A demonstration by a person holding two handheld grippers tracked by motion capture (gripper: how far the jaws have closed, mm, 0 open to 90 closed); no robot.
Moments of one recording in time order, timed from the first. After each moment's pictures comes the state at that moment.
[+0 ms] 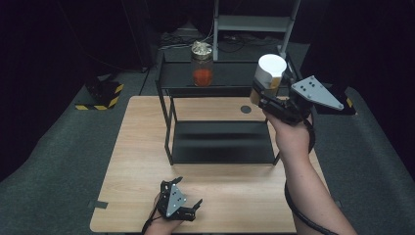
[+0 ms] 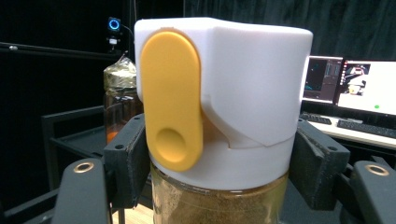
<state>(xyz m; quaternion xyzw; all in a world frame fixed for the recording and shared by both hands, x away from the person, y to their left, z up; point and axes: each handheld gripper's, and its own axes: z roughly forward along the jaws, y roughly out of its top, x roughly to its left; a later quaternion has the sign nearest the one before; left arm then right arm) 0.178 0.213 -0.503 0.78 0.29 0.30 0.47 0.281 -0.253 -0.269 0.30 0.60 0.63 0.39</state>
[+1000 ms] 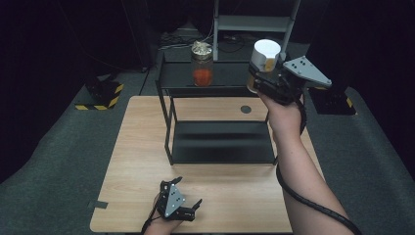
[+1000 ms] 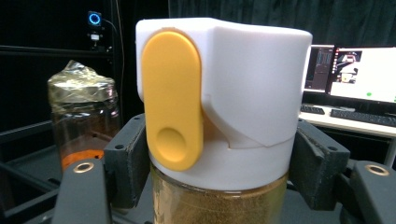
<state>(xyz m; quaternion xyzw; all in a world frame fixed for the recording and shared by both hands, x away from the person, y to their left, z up) 0.178 0.216 -0.505 0.77 0.28 0.30 0.48 0.325 -0.236 -0.254 0.33 0.60 0.62 0.39</state>
